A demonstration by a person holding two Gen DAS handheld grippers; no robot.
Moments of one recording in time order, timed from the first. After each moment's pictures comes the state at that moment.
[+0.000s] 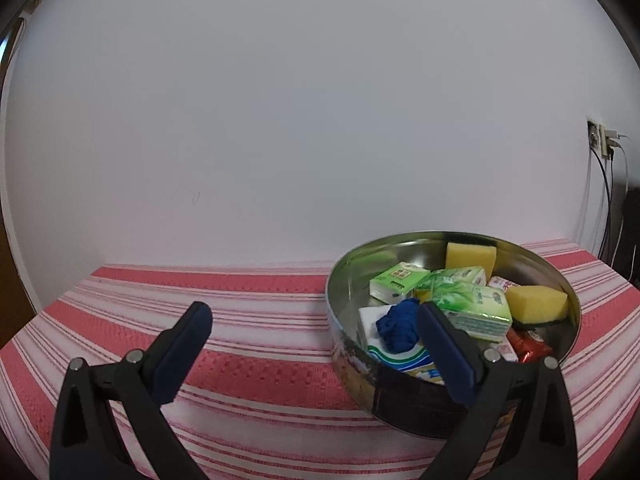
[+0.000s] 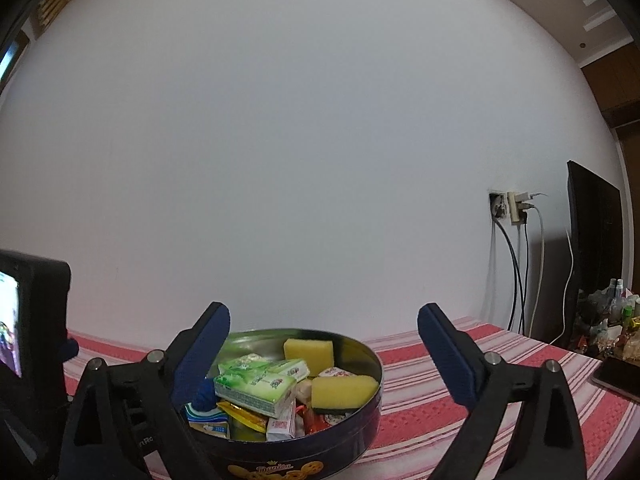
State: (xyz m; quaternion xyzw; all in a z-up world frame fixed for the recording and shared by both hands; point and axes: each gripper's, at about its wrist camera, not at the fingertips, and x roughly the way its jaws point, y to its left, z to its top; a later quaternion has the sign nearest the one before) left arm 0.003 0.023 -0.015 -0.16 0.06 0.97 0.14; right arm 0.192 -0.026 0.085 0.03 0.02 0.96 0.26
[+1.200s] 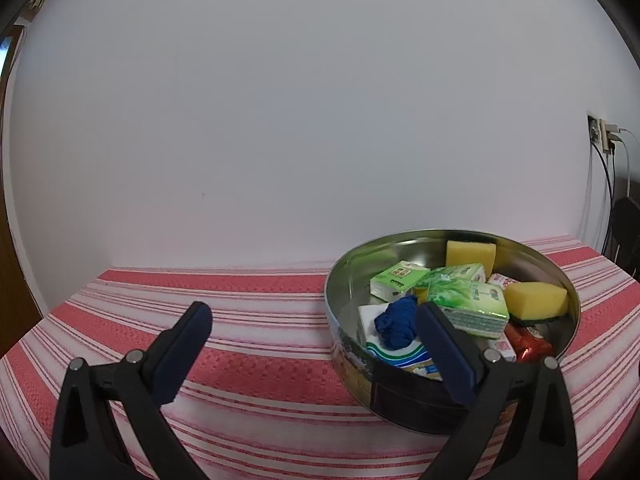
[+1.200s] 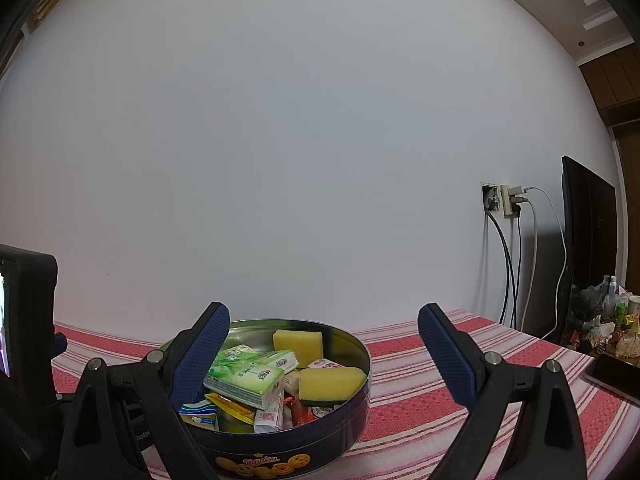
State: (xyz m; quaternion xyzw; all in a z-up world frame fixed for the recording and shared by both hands) left arm 0.009 0.035 -0.013 -0.15 0.07 0.98 0.12; right arm 0.186 0.008 0.080 0.00 0.02 0.96 0.27
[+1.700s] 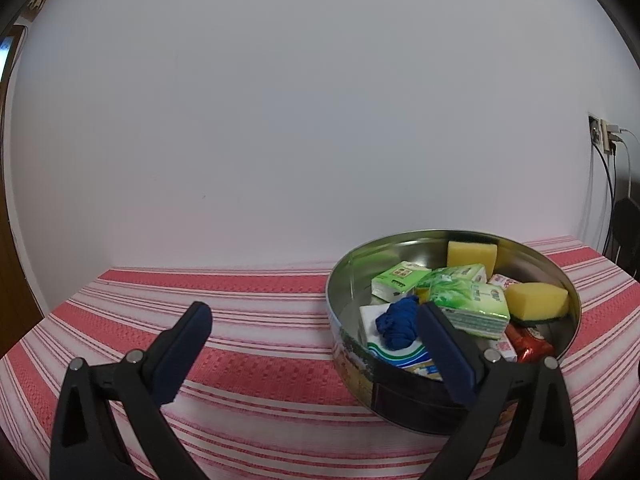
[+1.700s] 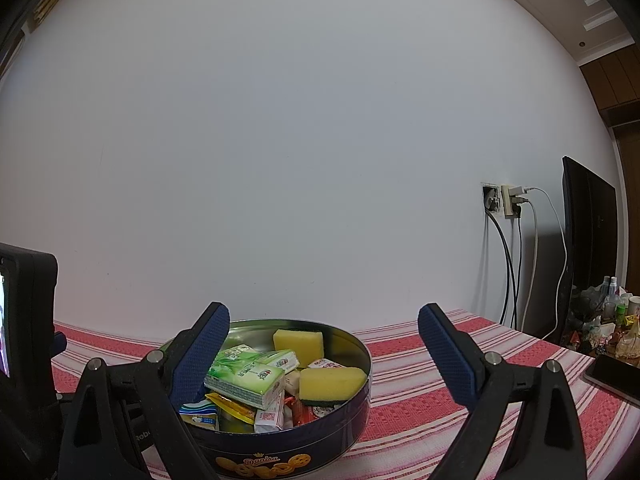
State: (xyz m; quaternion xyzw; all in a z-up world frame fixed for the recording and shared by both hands) left arm 0.010 0.026 -0.011 -0.15 0.07 0.98 0.13; right arm 0.183 0.005 0.080 0.00 0.02 0.96 0.27
